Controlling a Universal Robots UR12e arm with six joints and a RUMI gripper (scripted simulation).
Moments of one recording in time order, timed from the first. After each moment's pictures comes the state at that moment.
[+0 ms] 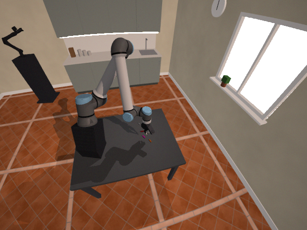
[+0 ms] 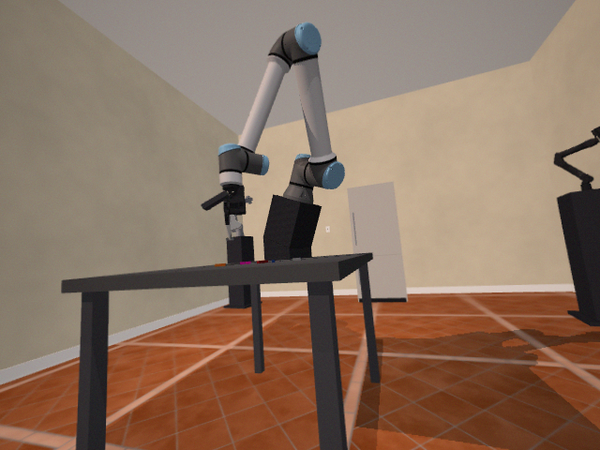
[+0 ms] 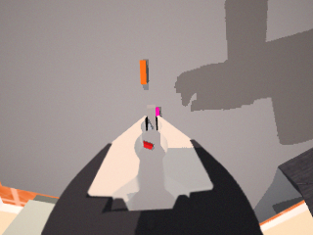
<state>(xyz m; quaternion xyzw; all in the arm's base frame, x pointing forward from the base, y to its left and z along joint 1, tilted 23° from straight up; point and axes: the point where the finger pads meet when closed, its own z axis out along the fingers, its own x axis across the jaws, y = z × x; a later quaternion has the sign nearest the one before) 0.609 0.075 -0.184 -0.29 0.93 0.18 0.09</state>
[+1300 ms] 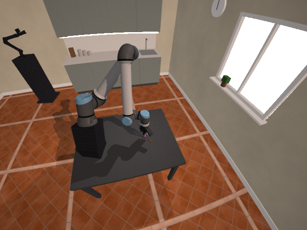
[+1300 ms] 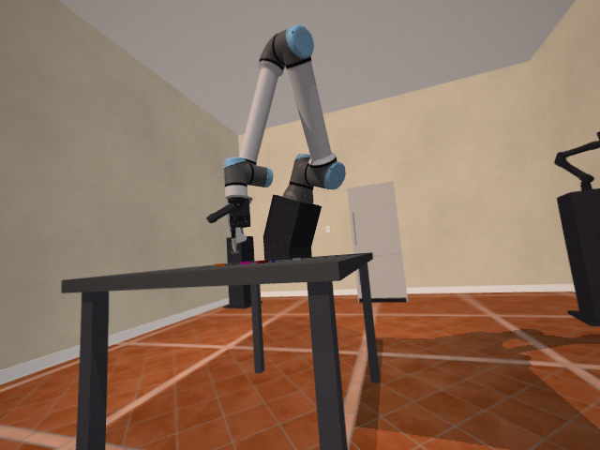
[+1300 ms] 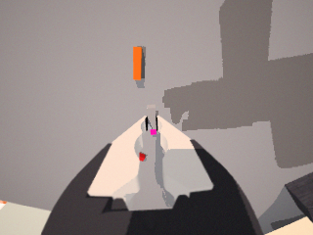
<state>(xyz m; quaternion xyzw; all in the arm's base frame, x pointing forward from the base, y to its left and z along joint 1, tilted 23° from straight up) 0.596 0.104 -0.229 -0.33 0.92 0.18 0.09</state>
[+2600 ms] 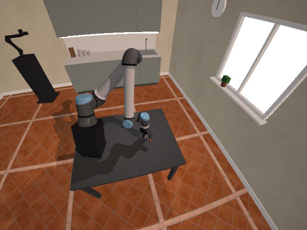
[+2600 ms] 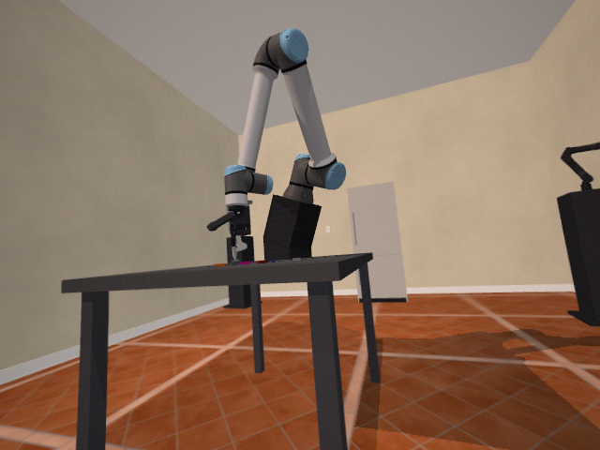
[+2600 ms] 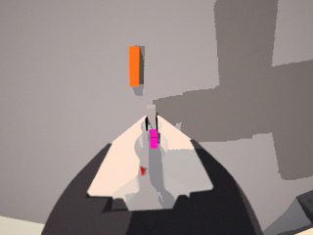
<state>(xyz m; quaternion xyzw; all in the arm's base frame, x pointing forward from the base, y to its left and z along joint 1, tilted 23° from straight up) 0.599 0.117 -0.260 -0.33 0.92 0.17 0.10</state>
